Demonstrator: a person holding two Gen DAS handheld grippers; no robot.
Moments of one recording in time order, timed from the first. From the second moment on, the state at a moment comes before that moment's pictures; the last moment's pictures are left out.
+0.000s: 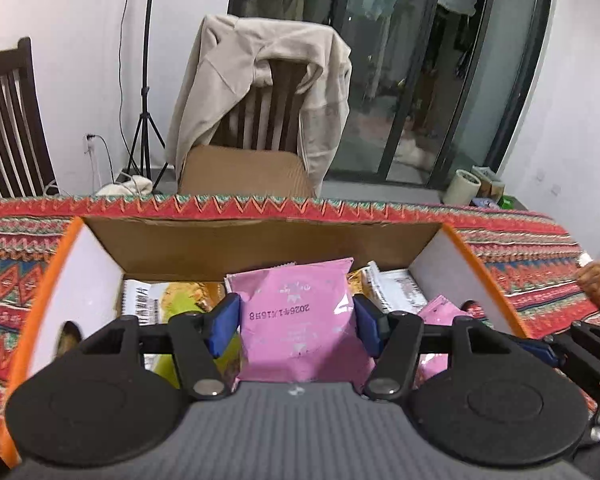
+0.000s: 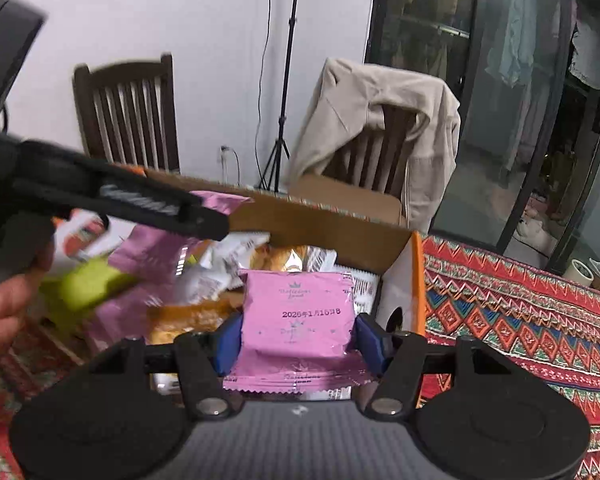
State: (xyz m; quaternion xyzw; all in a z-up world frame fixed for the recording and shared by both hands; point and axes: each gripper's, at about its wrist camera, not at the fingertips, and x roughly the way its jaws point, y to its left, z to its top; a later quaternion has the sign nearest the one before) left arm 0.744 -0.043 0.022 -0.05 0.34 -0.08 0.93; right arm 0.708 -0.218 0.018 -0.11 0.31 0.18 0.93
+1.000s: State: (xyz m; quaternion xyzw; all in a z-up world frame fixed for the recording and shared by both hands) left arm 0.471 0.037 0.171 0.01 0.22 -0.12 0.97; right arm 0.541 -0.266 0.158 -0.11 0.20 0.20 0.95
